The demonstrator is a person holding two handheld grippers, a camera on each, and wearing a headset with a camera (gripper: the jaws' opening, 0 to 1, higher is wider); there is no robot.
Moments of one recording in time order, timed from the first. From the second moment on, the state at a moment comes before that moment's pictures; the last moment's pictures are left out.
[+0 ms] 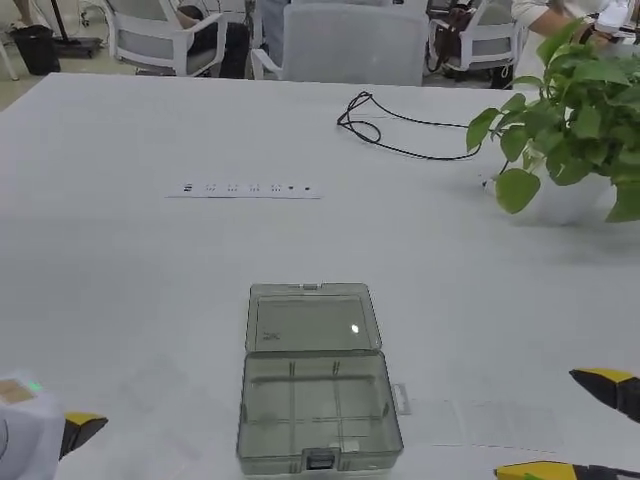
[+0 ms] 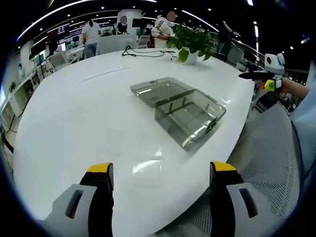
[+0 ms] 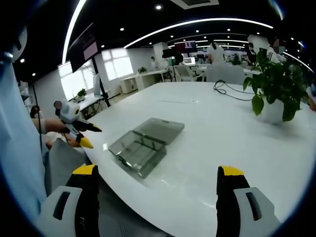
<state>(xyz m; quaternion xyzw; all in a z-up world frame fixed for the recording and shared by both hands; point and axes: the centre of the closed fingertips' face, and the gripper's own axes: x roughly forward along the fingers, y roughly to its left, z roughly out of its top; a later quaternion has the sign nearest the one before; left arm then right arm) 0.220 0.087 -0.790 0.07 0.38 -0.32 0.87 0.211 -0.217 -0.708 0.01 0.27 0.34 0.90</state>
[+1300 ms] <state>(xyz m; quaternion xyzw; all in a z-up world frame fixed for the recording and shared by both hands) 0.236 0.093 -0.848 0.18 0.48 -0.30 0.80 0.206 -0.221 -0.712 0.00 0.28 0.34 0.90</state>
